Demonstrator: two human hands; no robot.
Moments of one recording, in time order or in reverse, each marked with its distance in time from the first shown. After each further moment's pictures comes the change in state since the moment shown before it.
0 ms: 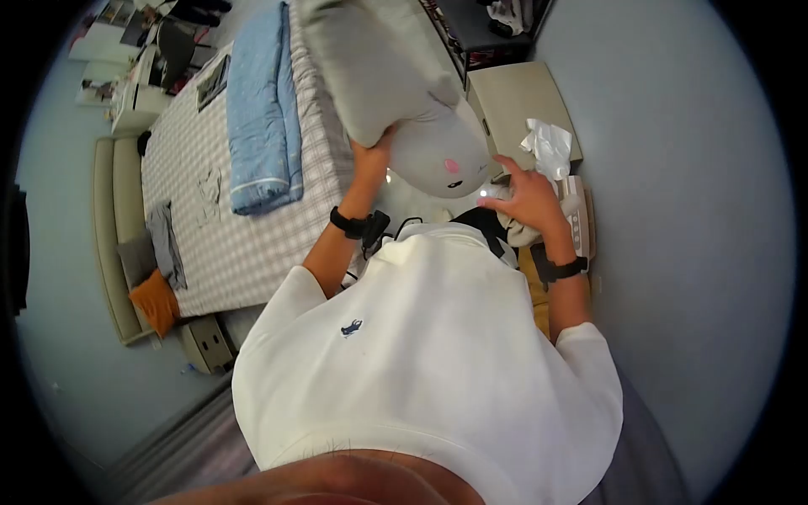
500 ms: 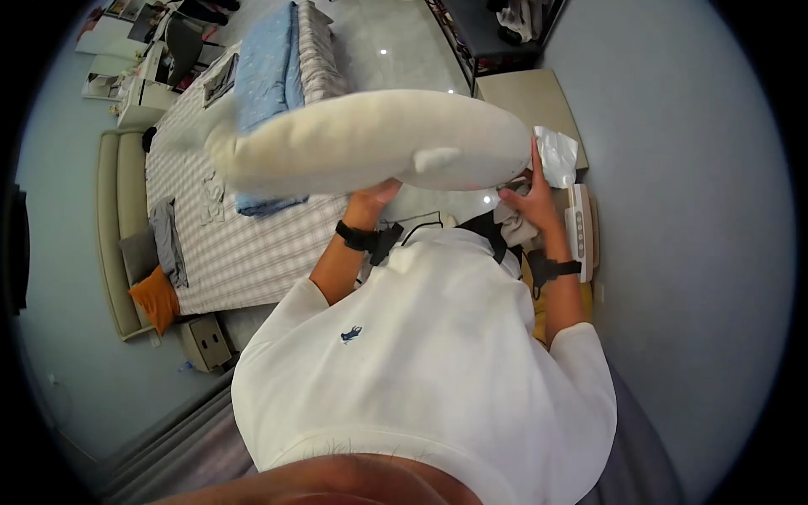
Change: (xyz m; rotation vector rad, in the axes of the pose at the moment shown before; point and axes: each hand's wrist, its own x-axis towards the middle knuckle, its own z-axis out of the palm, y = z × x) left_hand -0.035 -0.039 -0.031 -1.104 -0.162 -0.586; right_hand 0.032 0.052 0.056 0.771 0.352 -0.260
